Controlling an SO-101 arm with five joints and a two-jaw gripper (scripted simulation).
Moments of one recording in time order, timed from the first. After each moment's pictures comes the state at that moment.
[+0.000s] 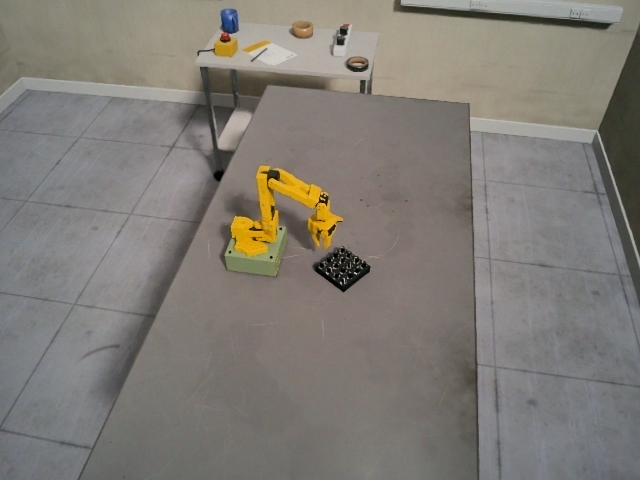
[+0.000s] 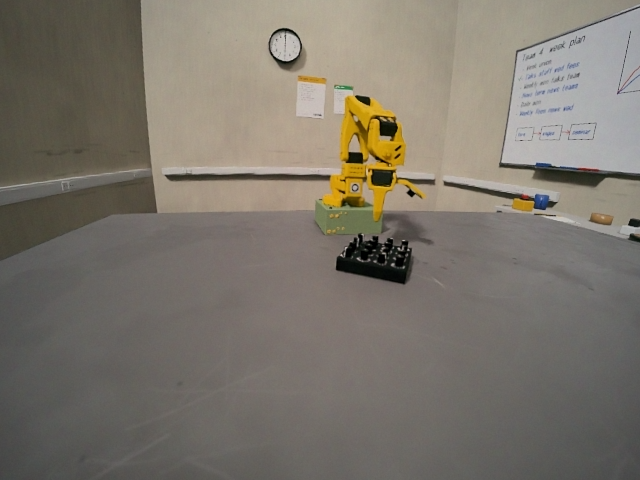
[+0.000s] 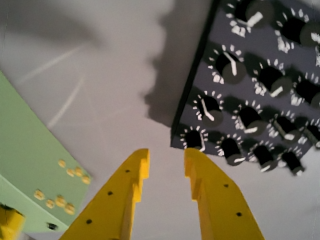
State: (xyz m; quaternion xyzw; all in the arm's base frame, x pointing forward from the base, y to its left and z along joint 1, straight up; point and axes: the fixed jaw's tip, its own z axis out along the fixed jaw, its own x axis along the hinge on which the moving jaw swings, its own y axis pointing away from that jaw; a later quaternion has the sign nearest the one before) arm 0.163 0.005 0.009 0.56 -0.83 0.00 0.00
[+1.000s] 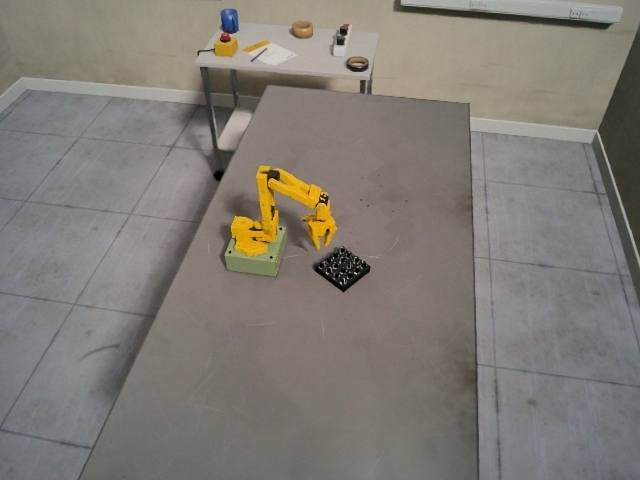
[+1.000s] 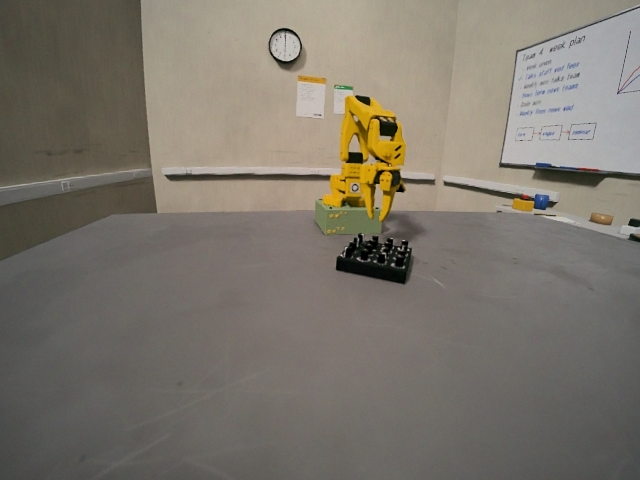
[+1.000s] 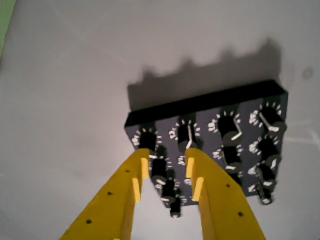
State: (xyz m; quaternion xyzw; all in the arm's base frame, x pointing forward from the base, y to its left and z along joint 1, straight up) arm 0.165 -0.002 0.009 0.90 -0.44 0.00 0.00
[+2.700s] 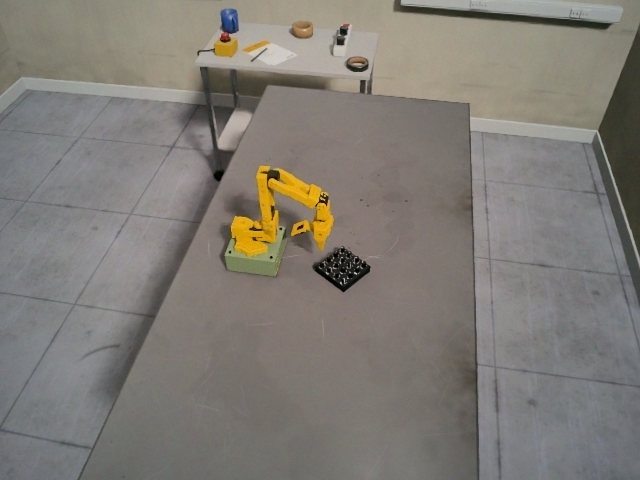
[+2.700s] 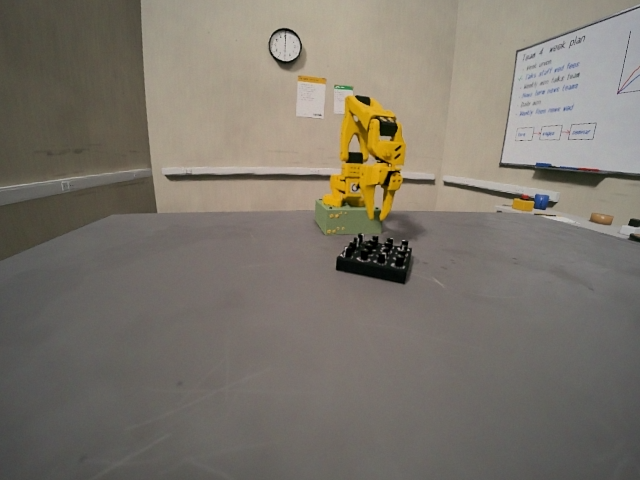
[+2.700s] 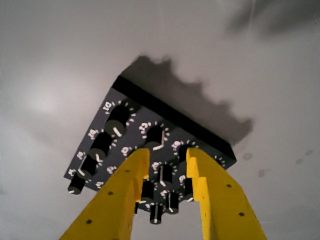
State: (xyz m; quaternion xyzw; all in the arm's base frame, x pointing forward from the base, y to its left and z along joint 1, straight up) arm 0.171 -0.005 0.009 1.00 -0.02 0.00 0.00
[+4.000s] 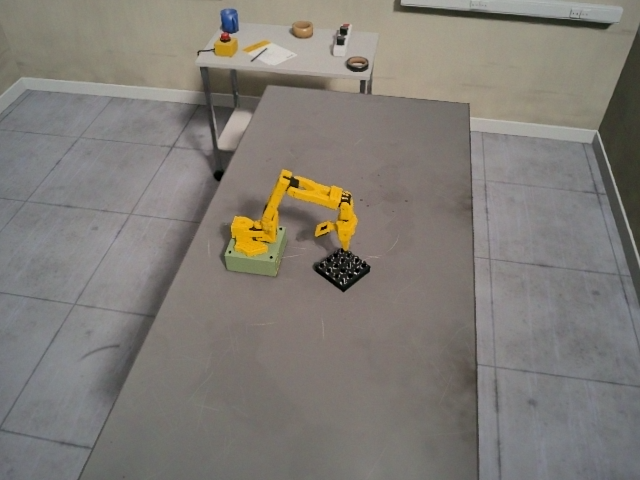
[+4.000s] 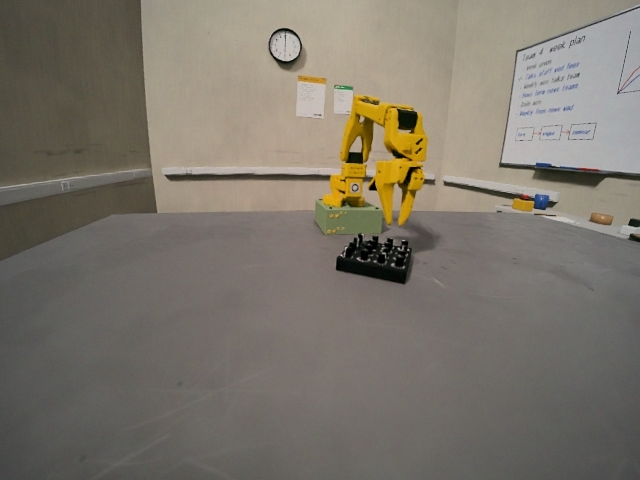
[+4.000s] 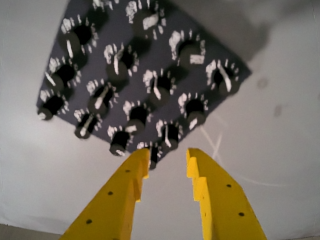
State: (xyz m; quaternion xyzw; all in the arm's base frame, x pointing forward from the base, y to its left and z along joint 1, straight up) arm 0.239 -0.004 0.018 1.00 -0.02 0.02 0.00
